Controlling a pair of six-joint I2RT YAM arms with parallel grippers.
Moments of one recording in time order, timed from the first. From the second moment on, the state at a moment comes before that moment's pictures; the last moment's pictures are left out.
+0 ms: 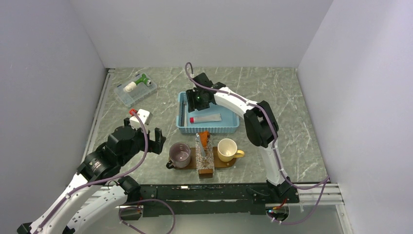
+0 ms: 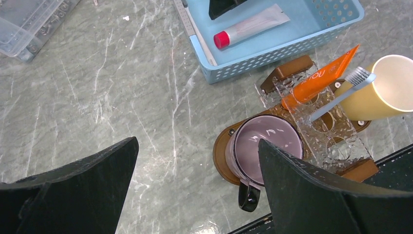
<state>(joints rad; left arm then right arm) -0.69 0.54 0.82 -0.74 -0.23 -0.22 0.65 2.20 1.84 -0.56 -0.13 0.37</state>
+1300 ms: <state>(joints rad) -0.65 0.57 0.82 -0.71 -0.21 -0.22 0.64 2.38 1.86 -0.27 -0.27 0.57</state>
